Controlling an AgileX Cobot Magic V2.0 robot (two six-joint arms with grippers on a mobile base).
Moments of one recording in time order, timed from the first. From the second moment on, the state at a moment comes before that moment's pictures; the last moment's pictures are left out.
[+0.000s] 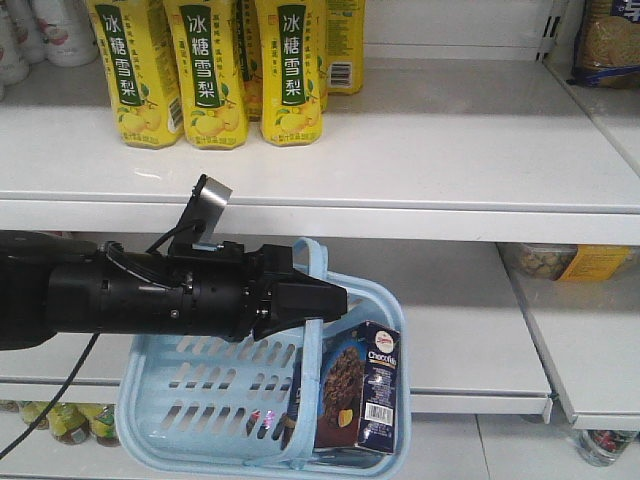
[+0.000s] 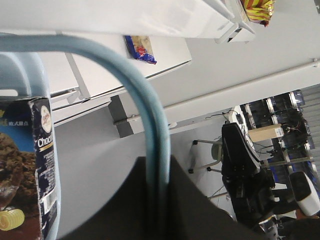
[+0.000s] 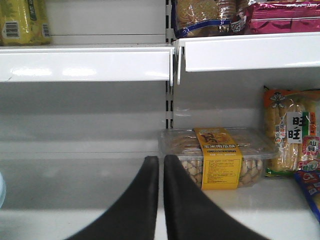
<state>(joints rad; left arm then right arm) -0.42 1.53 -0.89 -1.66 0.87 0.84 -0.04 -0.01 0.03 0.01 0.04 0.02</state>
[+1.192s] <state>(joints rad) -0.42 1.53 -0.89 -1.66 0.87 0.84 -0.04 0.03 -0.04 0.02 -0.05 0.05</state>
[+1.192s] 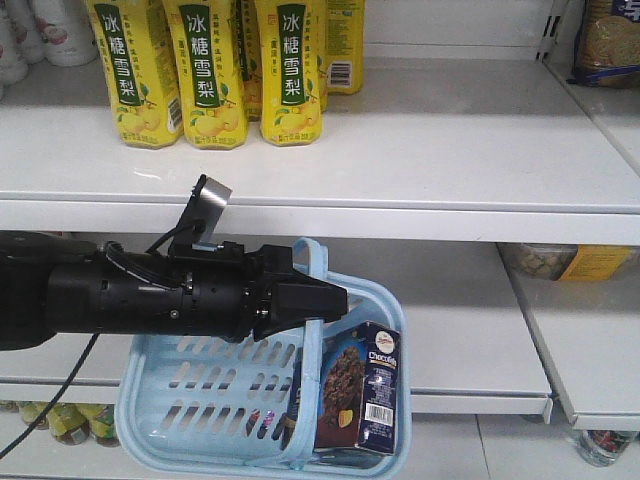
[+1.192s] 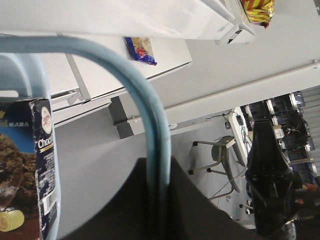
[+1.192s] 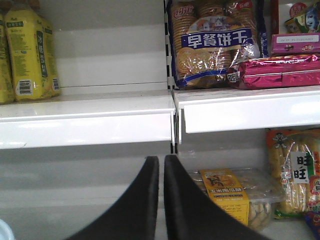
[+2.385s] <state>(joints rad) -0.42 1.53 -0.89 -1.66 0.87 0.84 -0.03 0.57 -0.30 0.18 0.19 0.07</state>
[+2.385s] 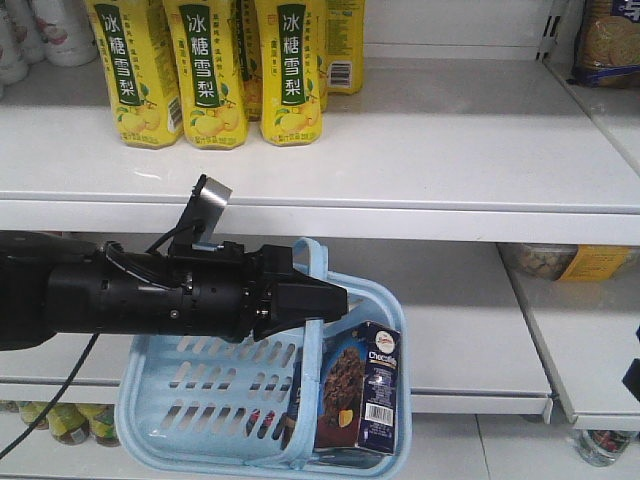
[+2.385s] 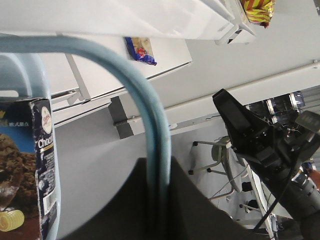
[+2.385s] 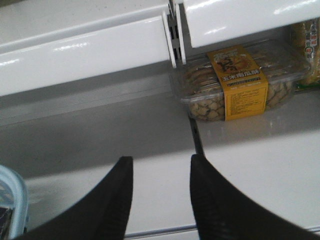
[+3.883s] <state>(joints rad) -0.42 1.53 -0.89 -1.66 0.87 0.84 0.46 1.42 -0.71 0.92 0.50 -0.38</state>
